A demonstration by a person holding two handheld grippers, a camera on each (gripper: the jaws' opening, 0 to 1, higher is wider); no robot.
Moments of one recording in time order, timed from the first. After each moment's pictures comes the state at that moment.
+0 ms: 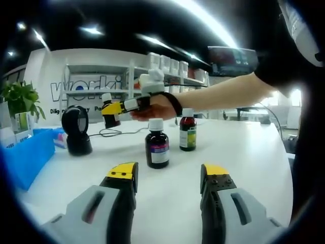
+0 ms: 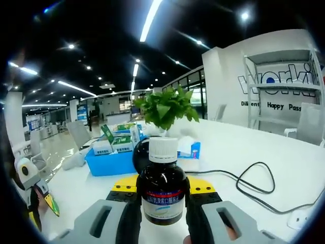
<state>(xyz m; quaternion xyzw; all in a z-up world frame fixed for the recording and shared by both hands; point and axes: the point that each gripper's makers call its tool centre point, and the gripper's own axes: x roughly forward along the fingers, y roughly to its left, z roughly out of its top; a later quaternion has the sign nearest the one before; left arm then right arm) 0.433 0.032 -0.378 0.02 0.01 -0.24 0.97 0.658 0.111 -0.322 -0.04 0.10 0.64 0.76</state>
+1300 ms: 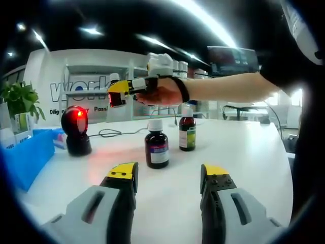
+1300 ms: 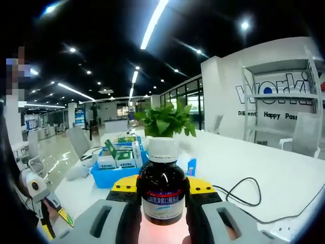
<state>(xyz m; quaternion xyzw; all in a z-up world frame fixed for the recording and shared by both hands) 0.433 0.031 -0.377 0.02 0.01 -0.24 0.97 0.653 0.083 -0.249 -0.03 0.06 0.62 0.79</state>
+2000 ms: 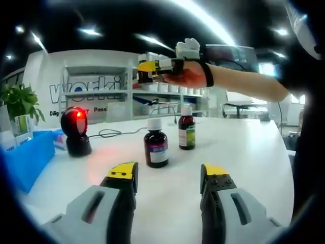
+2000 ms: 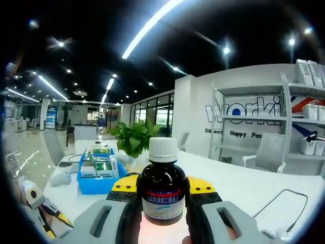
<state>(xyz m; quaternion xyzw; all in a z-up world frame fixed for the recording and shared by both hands) 0.433 0.030 -0.379 0.03 0.01 -0.24 0.97 0.642 -0.020 -0.187 -0.04 -0.01 0.48 0.87</state>
